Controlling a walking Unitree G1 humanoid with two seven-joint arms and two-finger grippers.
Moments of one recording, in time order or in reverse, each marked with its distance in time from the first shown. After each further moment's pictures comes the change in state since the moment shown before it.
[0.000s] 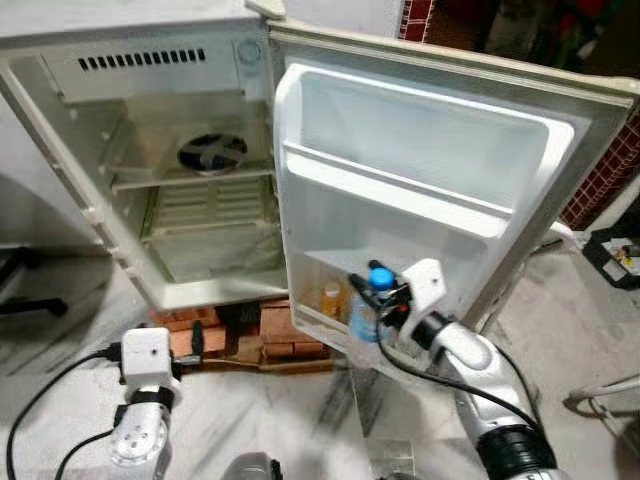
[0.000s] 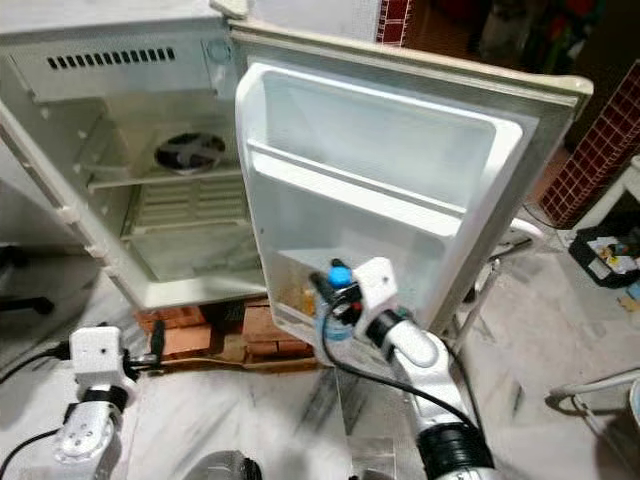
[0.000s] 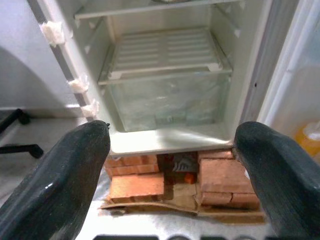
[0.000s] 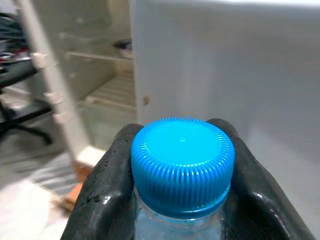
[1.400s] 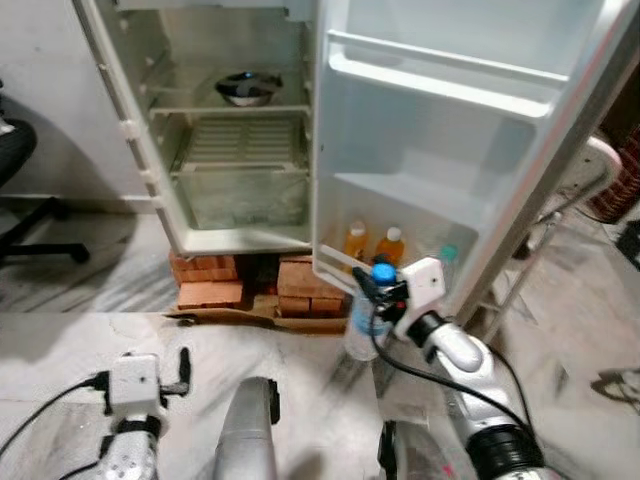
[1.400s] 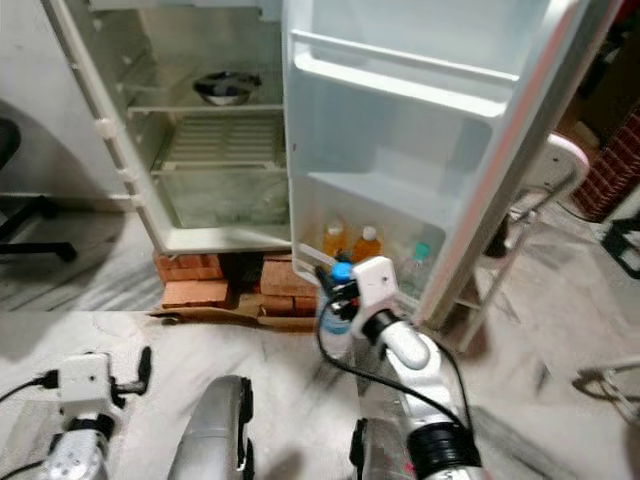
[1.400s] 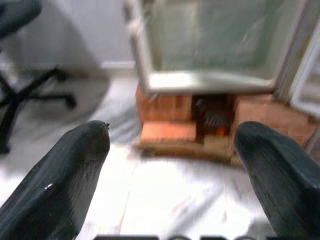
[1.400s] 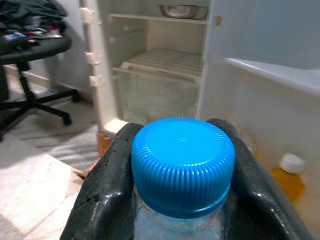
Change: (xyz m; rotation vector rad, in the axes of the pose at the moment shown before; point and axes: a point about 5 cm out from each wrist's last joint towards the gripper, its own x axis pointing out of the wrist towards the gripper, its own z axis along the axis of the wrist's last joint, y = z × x) left arm -0.005 0.014 -0.005 0.030 0.009 0.050; right arm 0.007 0.010 -0.002 -0.002 -0.025 -0.020
